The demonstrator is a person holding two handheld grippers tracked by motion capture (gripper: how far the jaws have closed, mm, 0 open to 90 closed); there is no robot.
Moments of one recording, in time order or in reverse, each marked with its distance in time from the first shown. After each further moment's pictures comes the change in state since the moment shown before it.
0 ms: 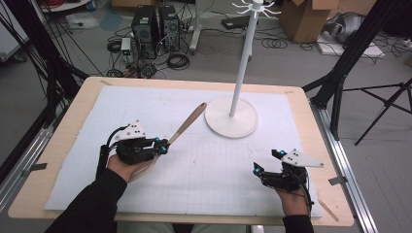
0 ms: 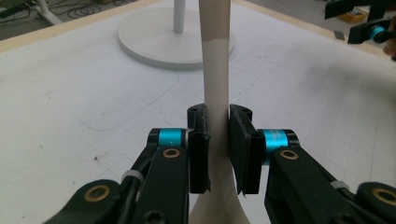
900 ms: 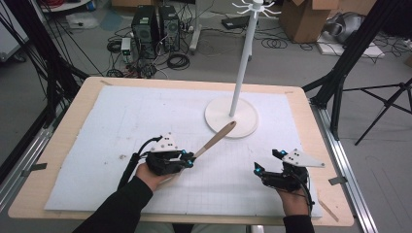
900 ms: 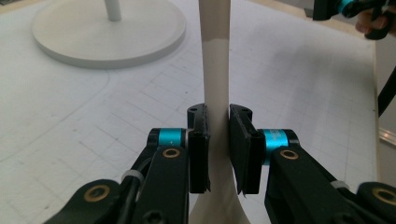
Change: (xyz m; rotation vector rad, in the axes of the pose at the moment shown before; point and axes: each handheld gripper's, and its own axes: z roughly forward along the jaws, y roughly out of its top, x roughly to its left) left arm -0.052 -0.005 0.065 0.101 -0.084 0.066; right arm -0.001 0.000 -0.001 -0.004 -0.001 0.002
